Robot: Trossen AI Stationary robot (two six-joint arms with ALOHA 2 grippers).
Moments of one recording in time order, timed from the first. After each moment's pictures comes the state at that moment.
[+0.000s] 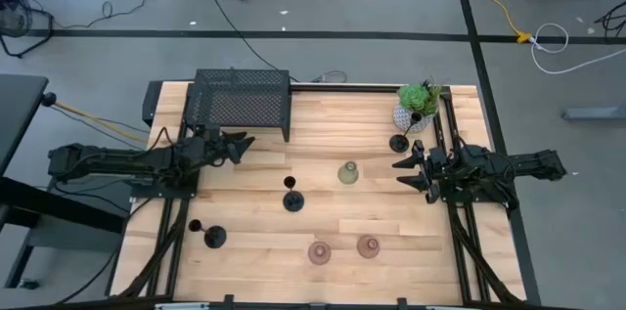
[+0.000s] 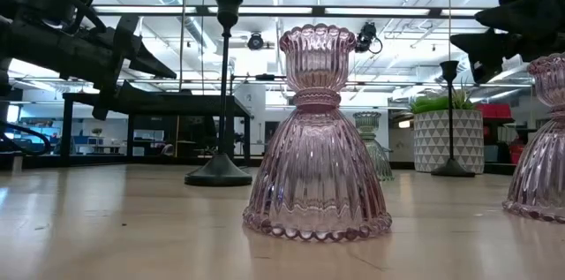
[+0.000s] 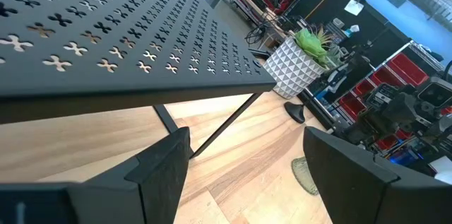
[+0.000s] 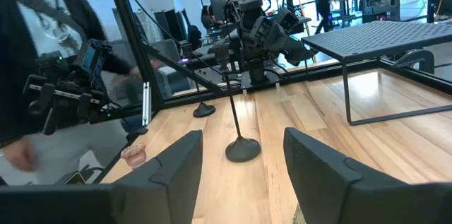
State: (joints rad) left arm 0.14 0.50 0.01 0.32 -0.47 -0.77; right arm 0.11 0.00 0.02 0.01 0.01 0.23
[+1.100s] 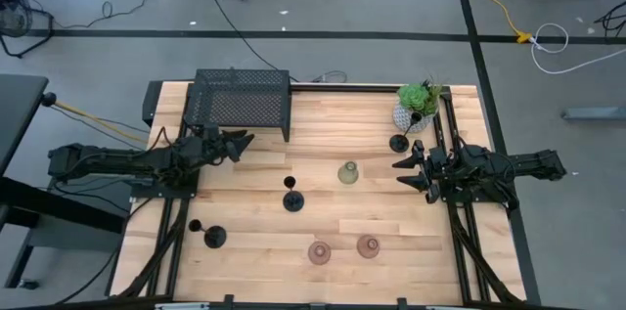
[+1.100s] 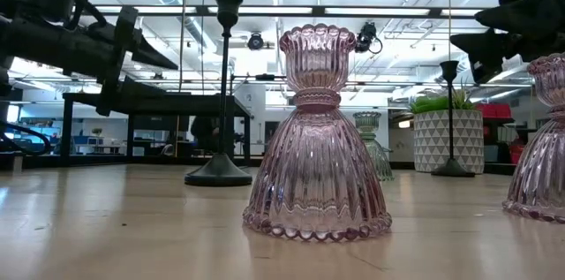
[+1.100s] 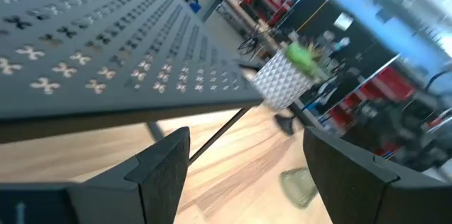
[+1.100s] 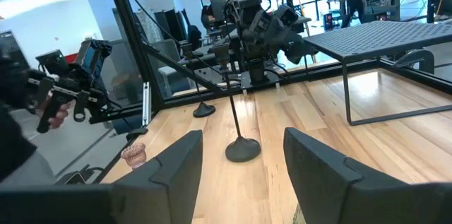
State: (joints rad) left arm 0.14 0.50 0.01 0.39 -0.47 -0.81; right arm 0.11 0.00 0.02 0.01 0.01 0.23
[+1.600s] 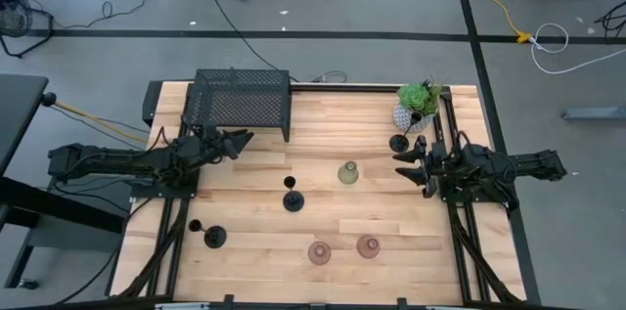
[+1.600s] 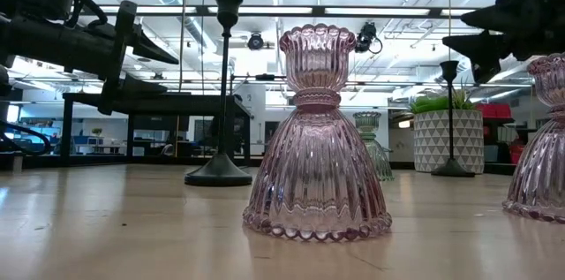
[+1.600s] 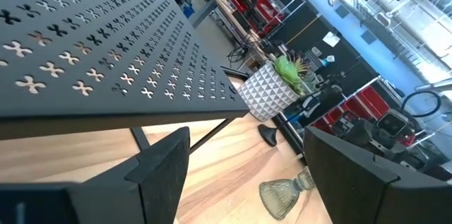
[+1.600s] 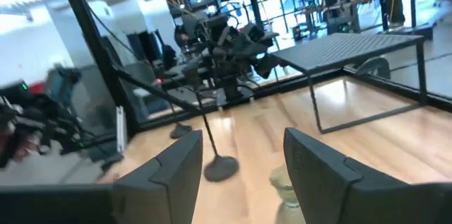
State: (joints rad) left arm 0.14 0.50 0.01 0.41 -0.48 -0.86; right arm 0.11 0.00 0.02 0.06 0.13 0.28
